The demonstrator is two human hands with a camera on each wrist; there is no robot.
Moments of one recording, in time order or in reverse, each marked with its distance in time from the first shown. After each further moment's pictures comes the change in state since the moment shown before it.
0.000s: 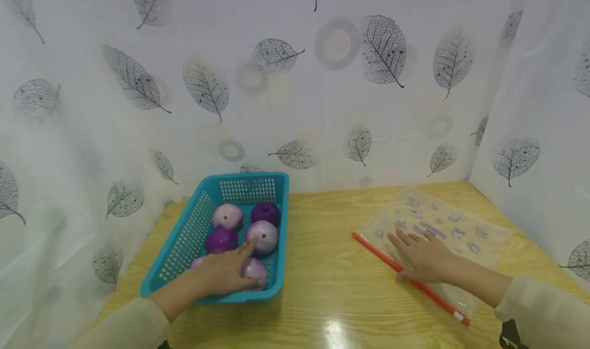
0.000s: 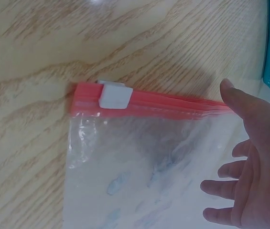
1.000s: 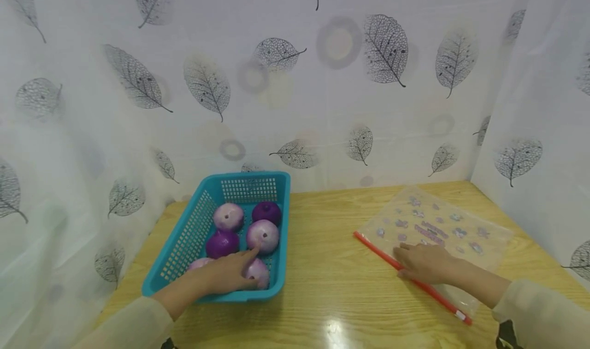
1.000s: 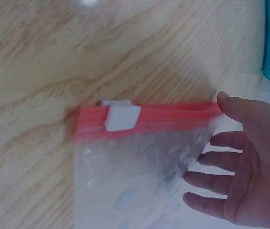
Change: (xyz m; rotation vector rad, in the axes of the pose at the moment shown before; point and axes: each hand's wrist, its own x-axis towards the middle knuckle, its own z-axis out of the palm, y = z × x) left_hand 0.003 -0.004 0.002 -0.153 -0.079 0.051; right_hand 0.006 0.004 0.006 0.199 -0.191 0.021
